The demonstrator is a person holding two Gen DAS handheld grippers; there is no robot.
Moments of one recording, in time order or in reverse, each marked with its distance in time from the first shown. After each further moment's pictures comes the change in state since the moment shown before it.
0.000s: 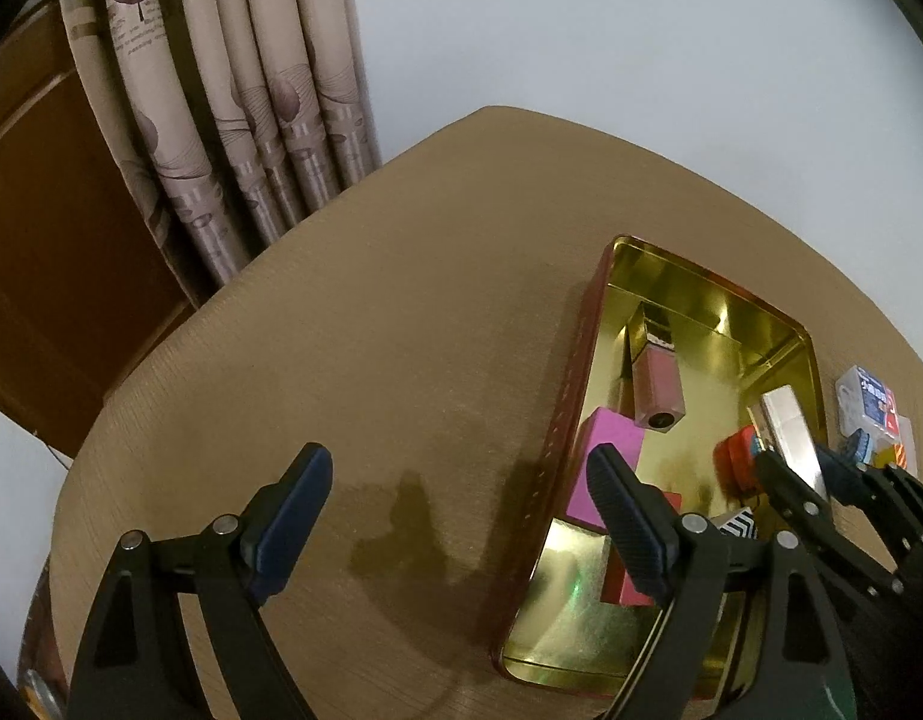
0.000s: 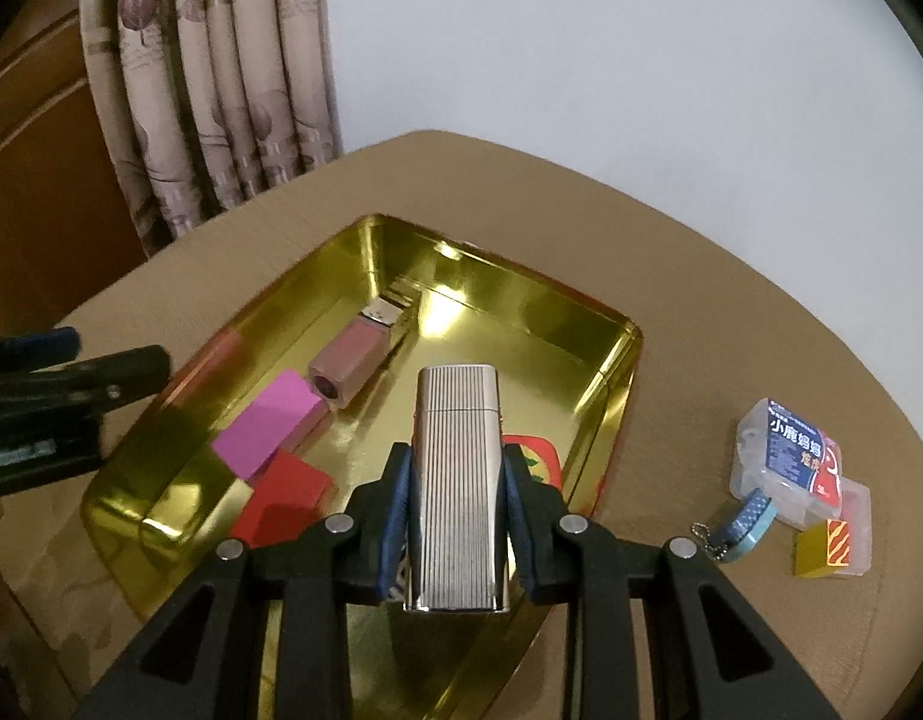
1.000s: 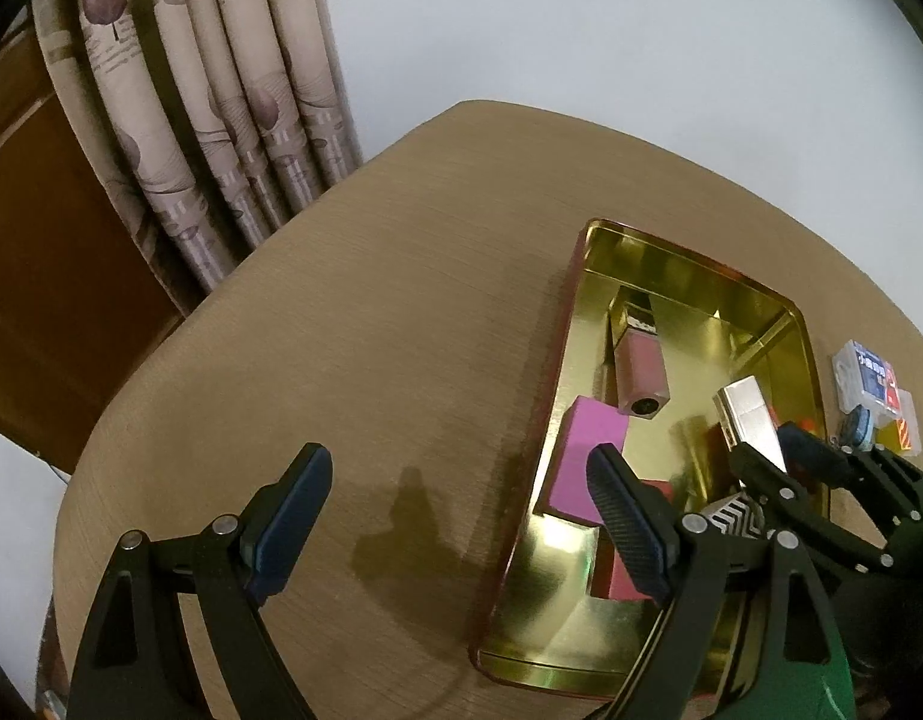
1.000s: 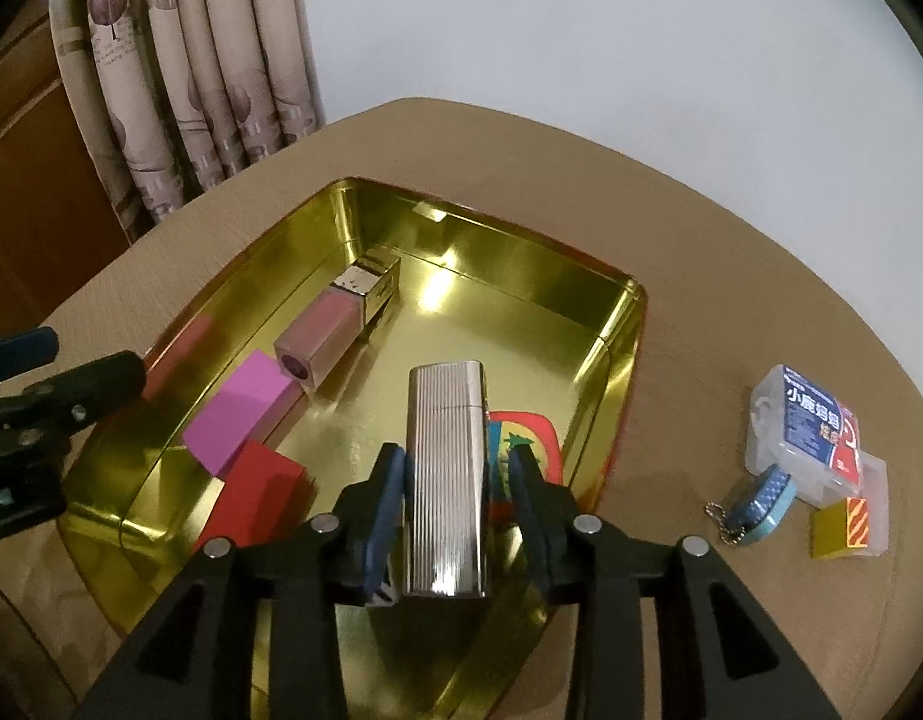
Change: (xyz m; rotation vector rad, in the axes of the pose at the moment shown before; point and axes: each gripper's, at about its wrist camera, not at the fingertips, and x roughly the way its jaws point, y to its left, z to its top) left arm 0.003 -0.015 -0.002 0.047 0.010 0.004; right arm 0.019 -0.007 -0.003 0.036 0.066 0.009
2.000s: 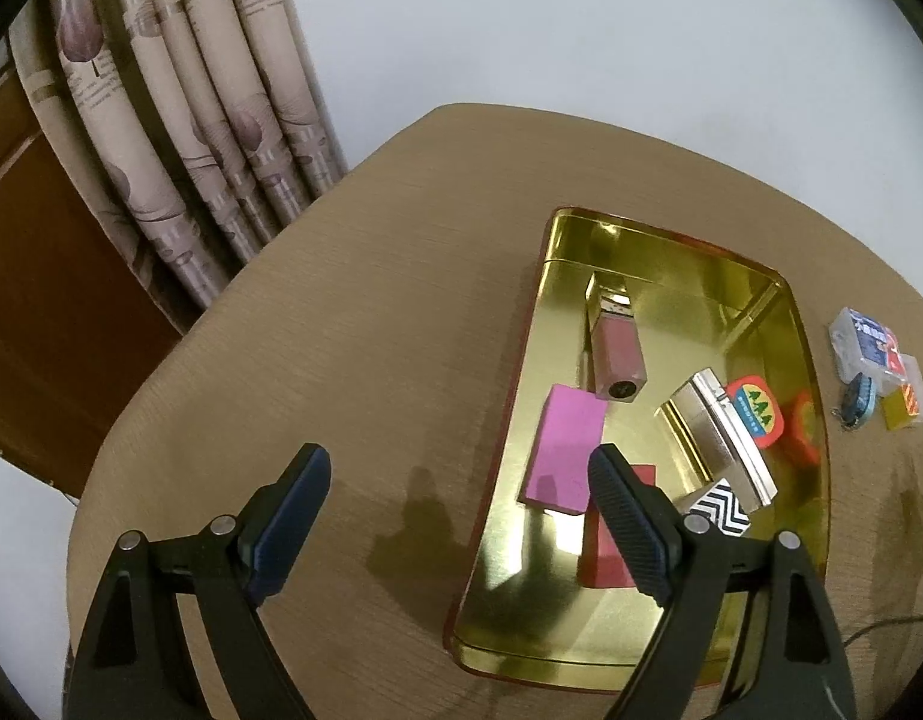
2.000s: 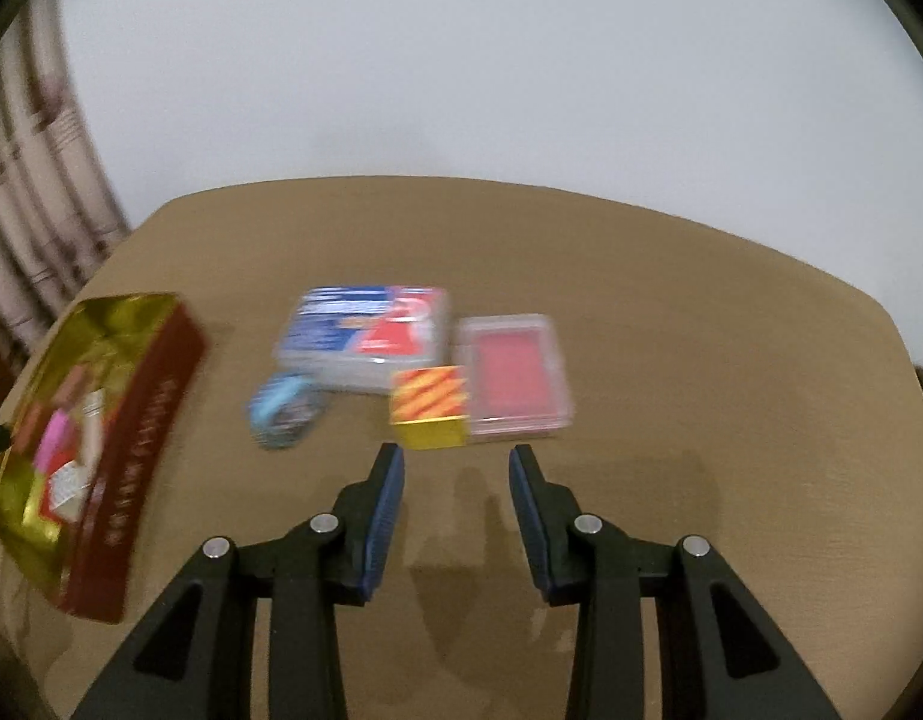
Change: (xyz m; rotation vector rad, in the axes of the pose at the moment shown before) left arm -0.006 -0.020 -0.004 0.064 -0.014 0.023; right arm -0.082 -0.220 -0.093 0.385 -0.070 -0.221
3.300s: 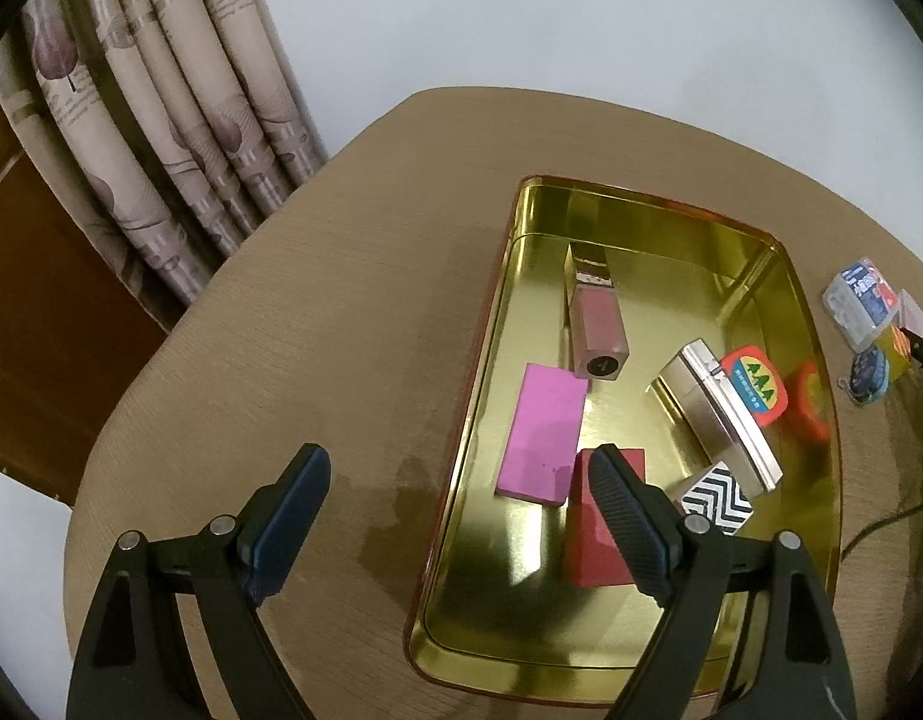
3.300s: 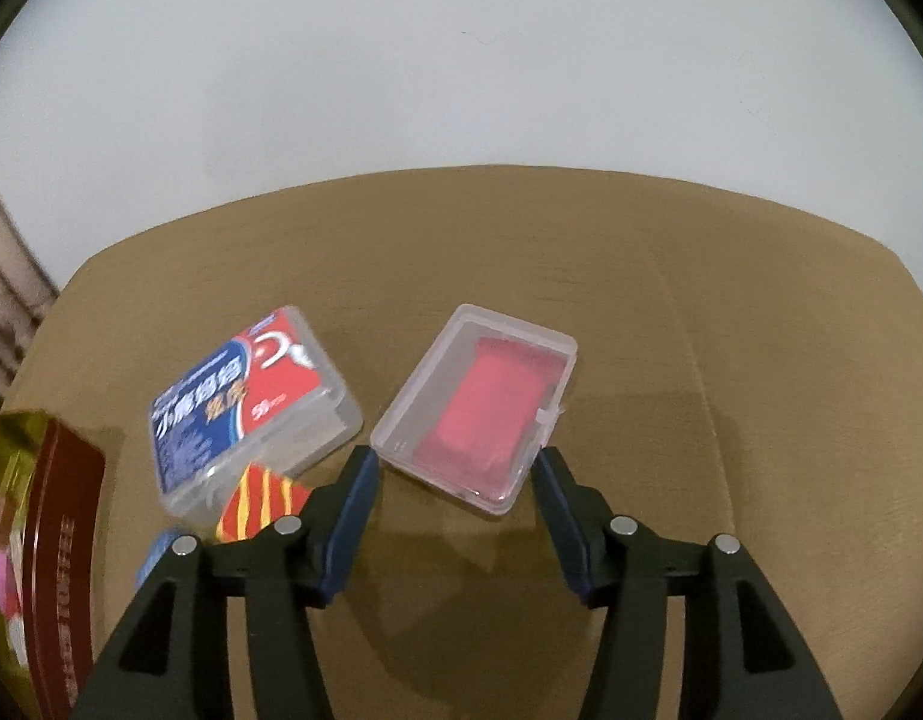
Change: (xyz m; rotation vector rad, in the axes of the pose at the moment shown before) left arm 0.010 -0.018 -0.008 0.054 0.026 0.013; right arm 0.096 -0.023 0.047 0.162 0.018 -0.061
